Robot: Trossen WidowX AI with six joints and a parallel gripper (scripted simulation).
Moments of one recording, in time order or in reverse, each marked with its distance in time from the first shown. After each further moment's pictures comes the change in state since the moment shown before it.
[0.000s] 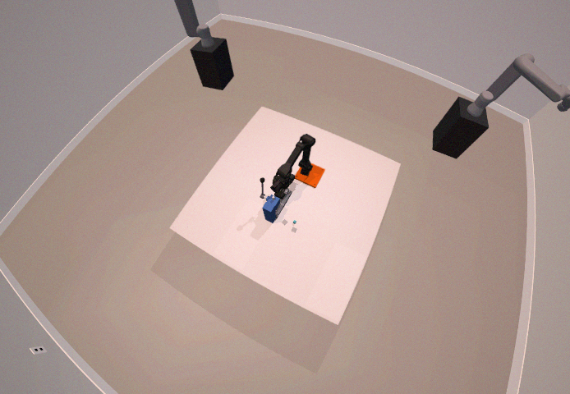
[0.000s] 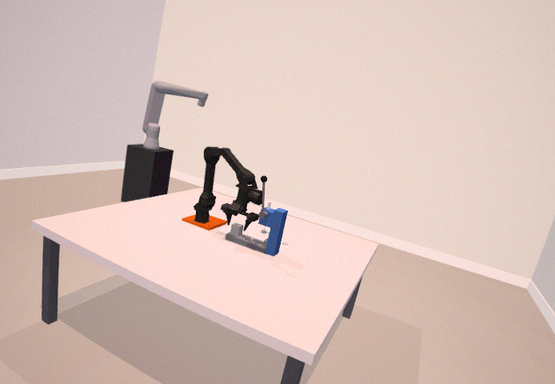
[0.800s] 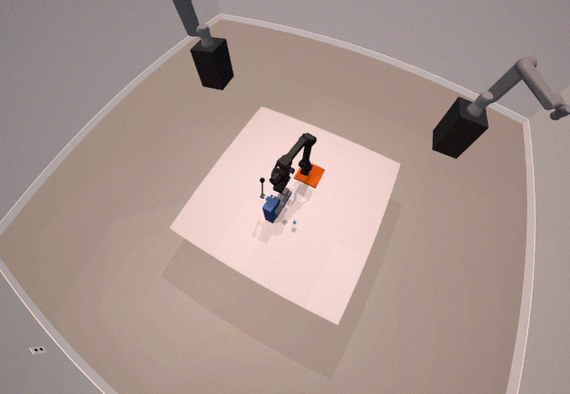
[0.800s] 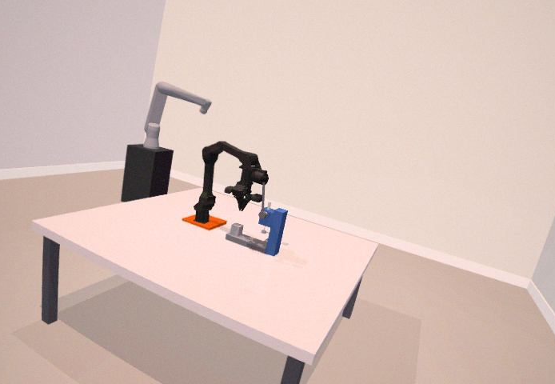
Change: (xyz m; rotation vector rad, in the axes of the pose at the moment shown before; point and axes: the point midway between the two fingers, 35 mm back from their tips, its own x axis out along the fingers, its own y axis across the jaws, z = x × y) arm -0.091 0.004 0.001 -0.004 -0.007 0.036
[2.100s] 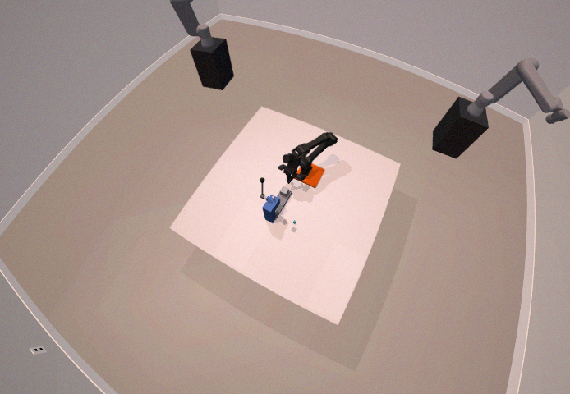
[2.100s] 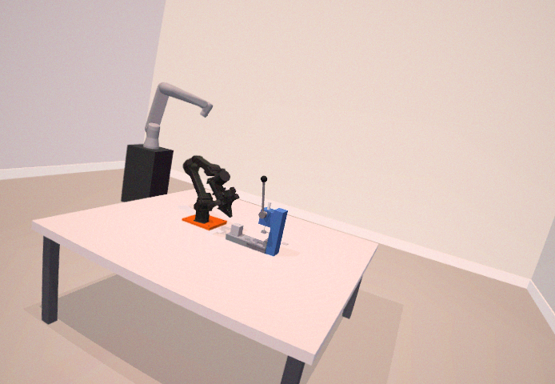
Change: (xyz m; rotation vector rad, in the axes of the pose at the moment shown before) arm 0.054 -0.070 -0.003 -1.340 -0.476 0.575
